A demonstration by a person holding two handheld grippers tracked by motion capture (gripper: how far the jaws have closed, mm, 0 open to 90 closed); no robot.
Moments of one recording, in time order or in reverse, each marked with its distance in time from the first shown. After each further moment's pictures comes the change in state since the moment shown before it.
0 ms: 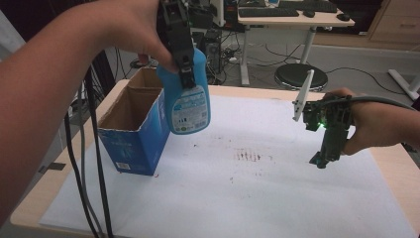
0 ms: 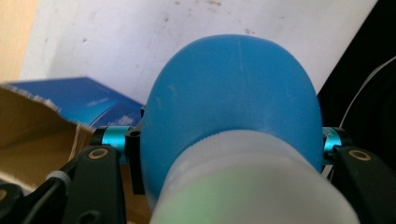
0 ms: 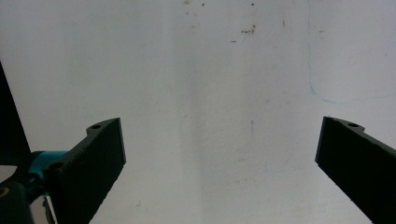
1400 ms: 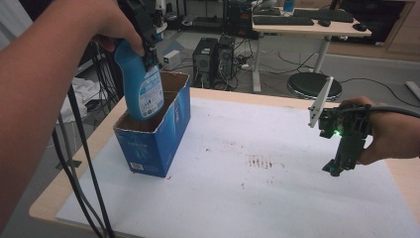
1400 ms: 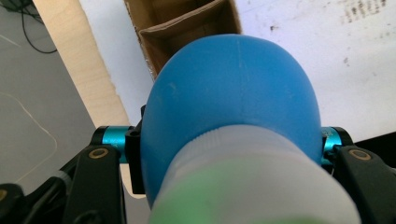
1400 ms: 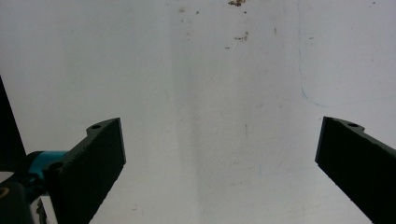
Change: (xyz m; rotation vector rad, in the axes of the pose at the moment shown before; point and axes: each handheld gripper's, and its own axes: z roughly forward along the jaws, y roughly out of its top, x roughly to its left) left arm 0.076 -0.090 -0.016 0.050 0.091 -0.743; right arm 0.000 0.000 -0.005 -0.019 -0.019 0.004
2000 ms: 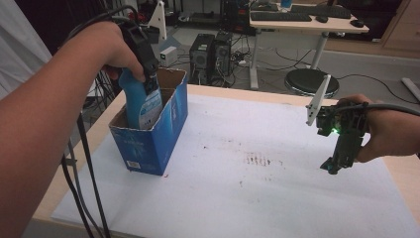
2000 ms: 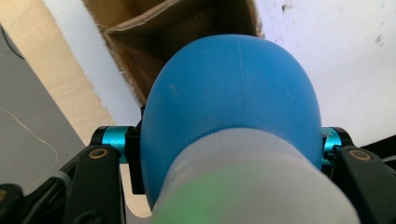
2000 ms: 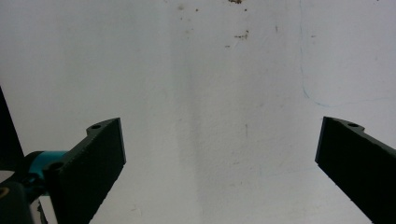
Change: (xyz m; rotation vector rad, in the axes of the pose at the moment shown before) left arm 0.006 0.005 0.073 0.056 -0.035 0.109; right arm -0.001 0.002 0.004 0.015 0.005 0.002
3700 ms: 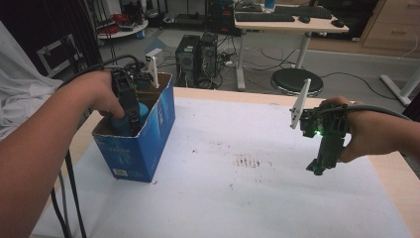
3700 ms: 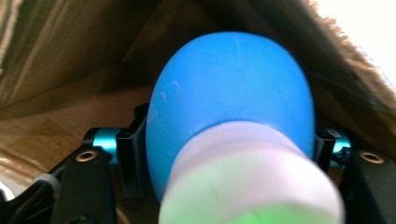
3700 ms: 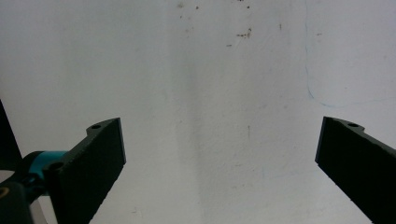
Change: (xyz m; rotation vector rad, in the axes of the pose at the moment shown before) left arm 0.002 -0.003 0.075 0.023 -0.022 0.427; right arm -0.001 0.004 0.007 0.017 0.008 0.005
